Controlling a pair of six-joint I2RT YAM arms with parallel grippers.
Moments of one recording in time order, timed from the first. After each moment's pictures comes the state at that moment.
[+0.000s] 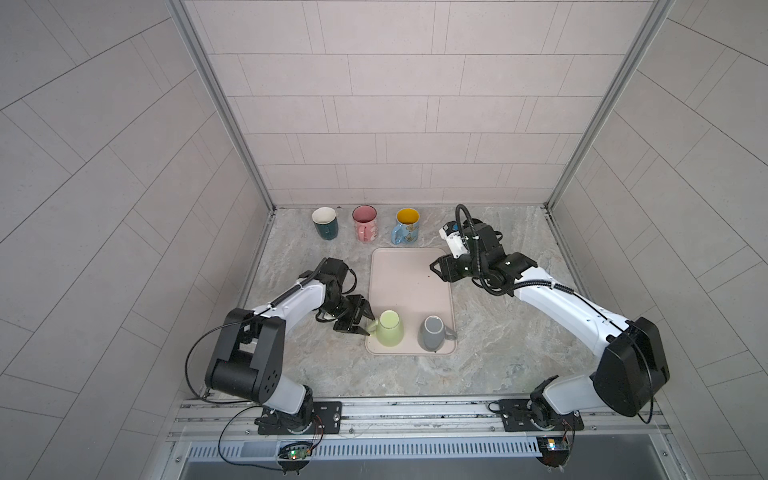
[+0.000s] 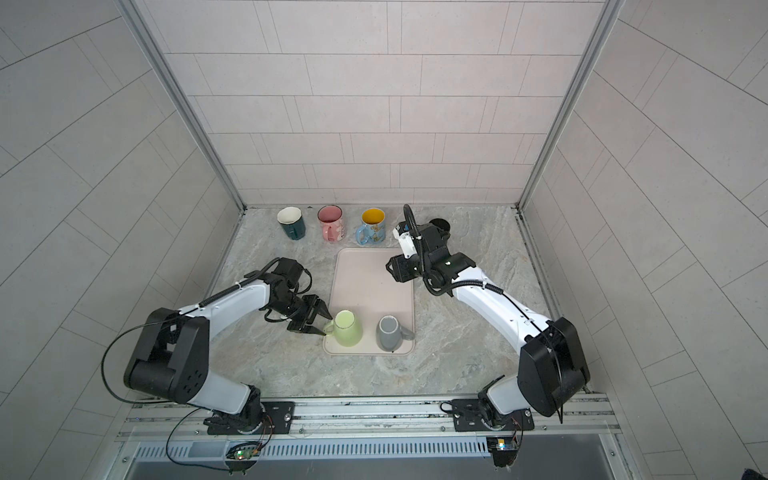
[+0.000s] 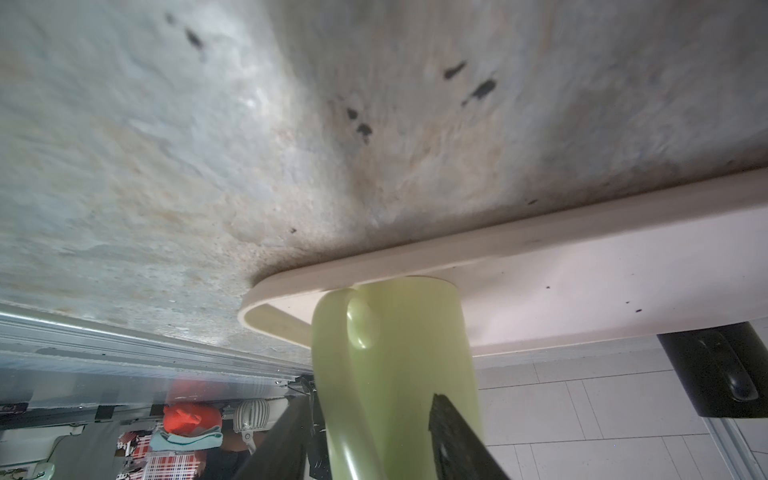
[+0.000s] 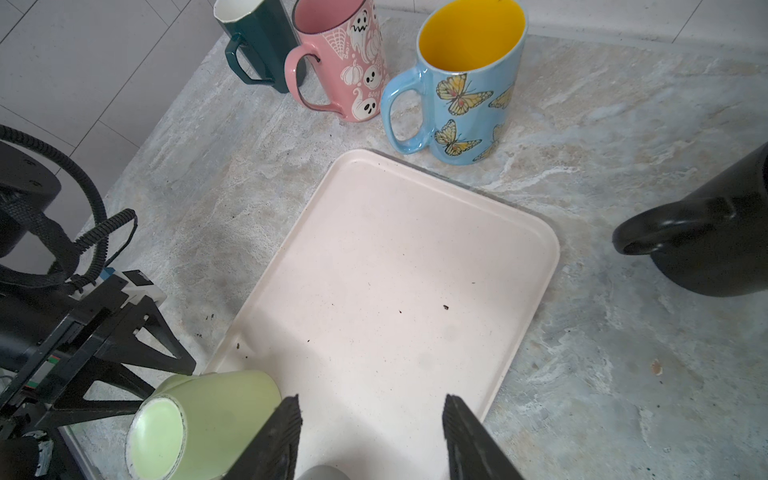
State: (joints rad) left arm -0.25 1.52 0.85 -0.81 0.66 -1.55; right arm 0.49 1.44 1.15 -0.44 -0.19 0.19
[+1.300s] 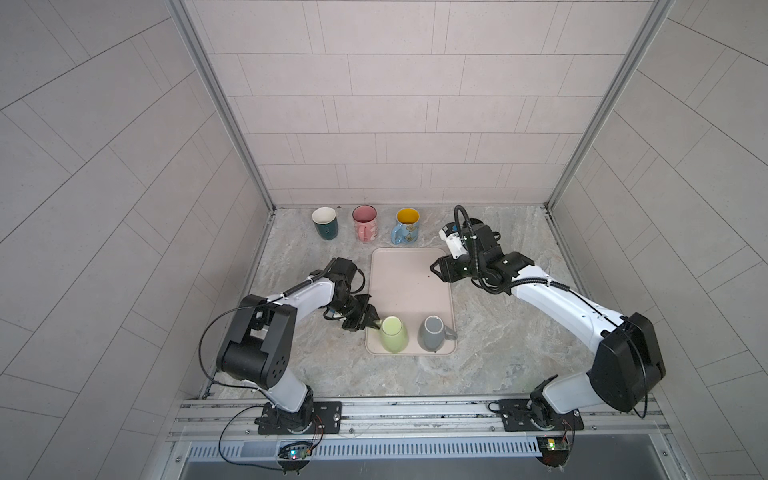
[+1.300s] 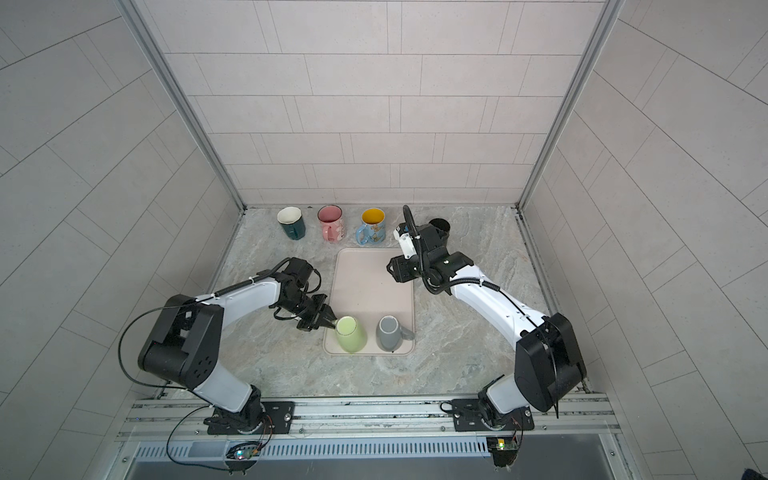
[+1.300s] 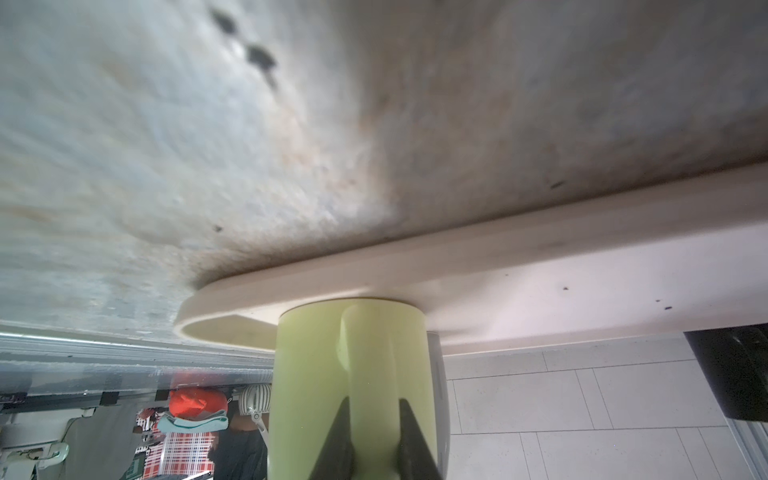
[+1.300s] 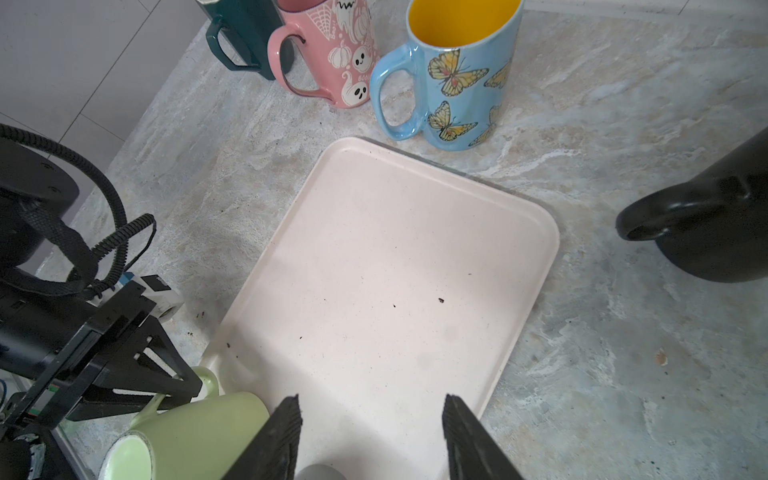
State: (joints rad) left arm -0.30 1.60 0.87 -0.70 0.72 -1.57; right arm 0.48 1.46 1.15 -0.45 -0.19 0.19
